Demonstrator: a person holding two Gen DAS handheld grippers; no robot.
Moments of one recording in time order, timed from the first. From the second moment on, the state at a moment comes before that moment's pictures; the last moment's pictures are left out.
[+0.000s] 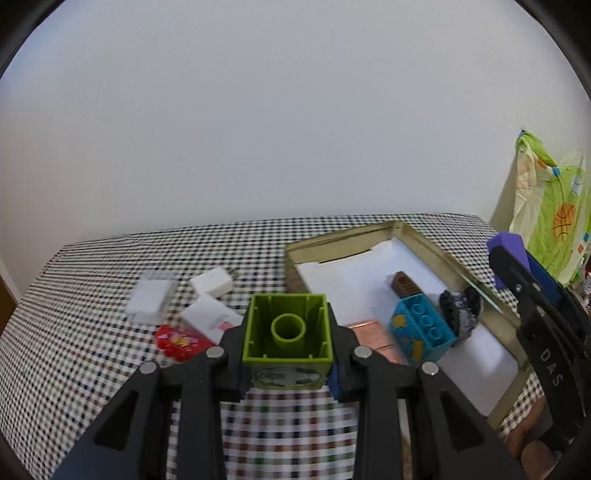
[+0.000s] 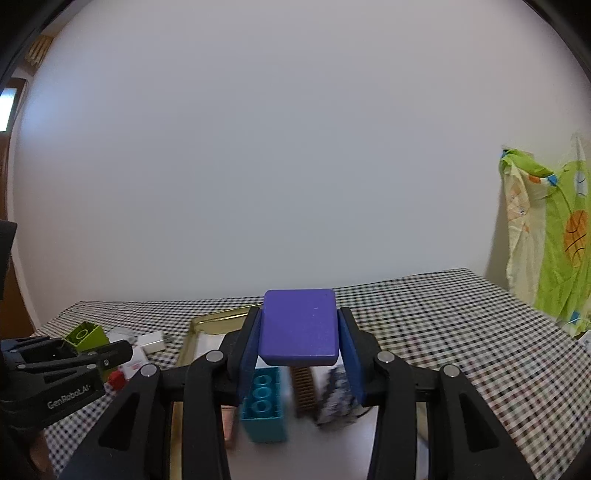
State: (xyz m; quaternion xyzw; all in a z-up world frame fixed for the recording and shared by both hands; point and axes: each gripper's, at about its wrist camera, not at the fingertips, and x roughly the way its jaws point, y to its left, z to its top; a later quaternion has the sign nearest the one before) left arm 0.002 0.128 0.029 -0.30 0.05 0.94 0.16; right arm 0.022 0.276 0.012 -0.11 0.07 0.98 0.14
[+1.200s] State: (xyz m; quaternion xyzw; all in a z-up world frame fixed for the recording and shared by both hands) left arm 0.006 0.229 -0.003 -0.34 0.11 0.91 0.20; right arm 0.001 0.335 -0.008 -0.23 0.06 0.96 0.16
